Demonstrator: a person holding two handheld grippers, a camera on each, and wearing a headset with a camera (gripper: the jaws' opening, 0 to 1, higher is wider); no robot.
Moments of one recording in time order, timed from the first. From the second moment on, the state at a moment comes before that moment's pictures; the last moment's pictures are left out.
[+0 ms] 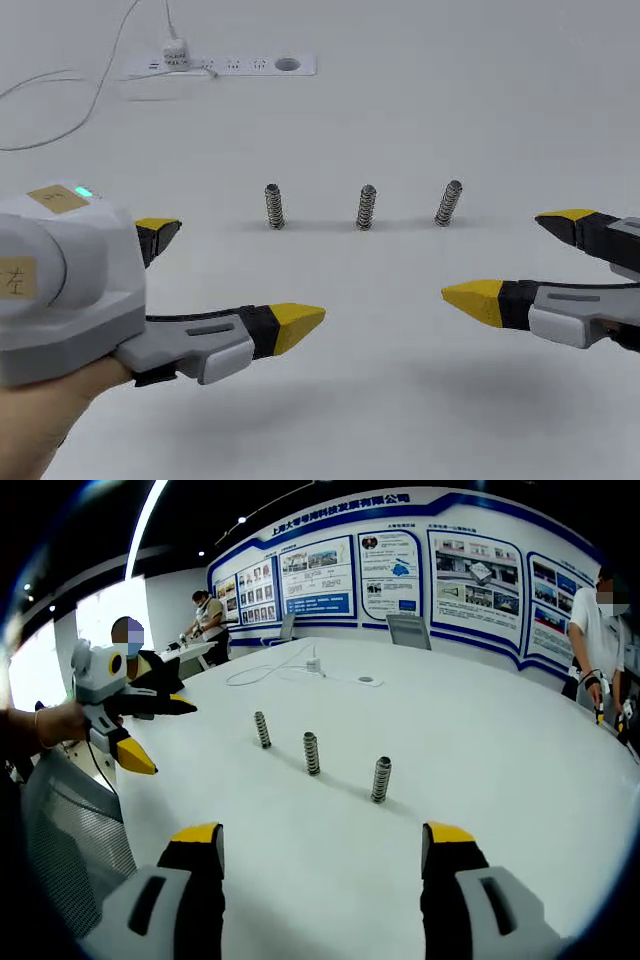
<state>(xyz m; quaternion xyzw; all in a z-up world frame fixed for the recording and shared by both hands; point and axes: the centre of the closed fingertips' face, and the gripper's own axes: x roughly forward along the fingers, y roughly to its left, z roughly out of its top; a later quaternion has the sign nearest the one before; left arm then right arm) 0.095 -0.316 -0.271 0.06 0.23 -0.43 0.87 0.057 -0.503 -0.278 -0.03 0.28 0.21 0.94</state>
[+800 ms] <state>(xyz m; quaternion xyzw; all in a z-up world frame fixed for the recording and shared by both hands) 0.089 -0.307 -0.277 0.06 0.25 -0.41 0.87 0.047 -0.504 -0.282 -0.03 0.29 0.21 0.93</state>
